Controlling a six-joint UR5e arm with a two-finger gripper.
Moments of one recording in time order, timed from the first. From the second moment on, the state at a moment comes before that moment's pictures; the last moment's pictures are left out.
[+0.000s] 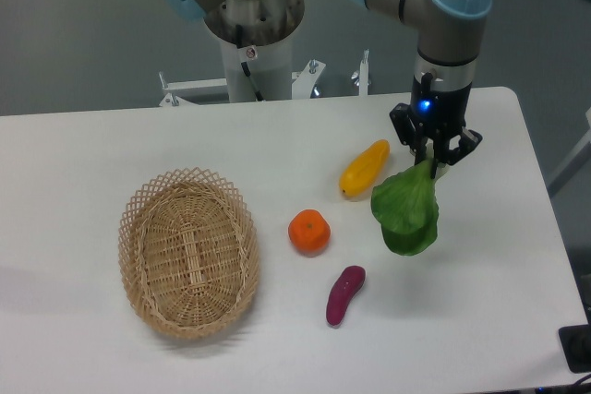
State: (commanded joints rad) arm 2.75 -1.73 -1.76 -0.98 1.42 1.42
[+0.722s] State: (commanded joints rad) arm 2.73 -1.77 -1.78 -0.94 1.43 1.39
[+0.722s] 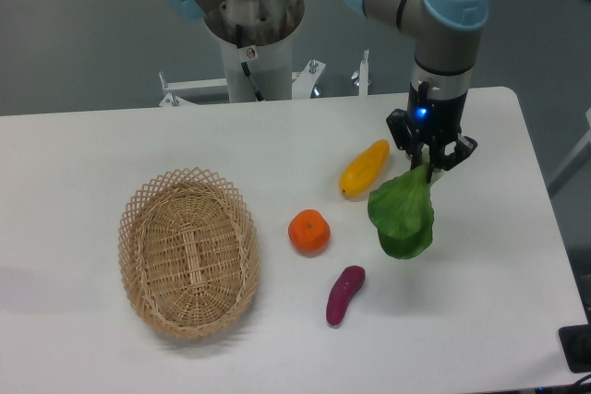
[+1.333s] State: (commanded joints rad) arm 2.73 -1.98 -1.79 -0.67 1.44 1.39
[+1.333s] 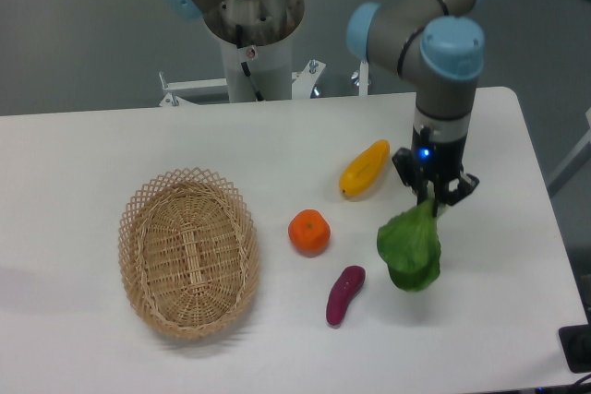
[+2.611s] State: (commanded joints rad) arm 2.72 -1.98 -1.79 -0.67 1.43 1.35
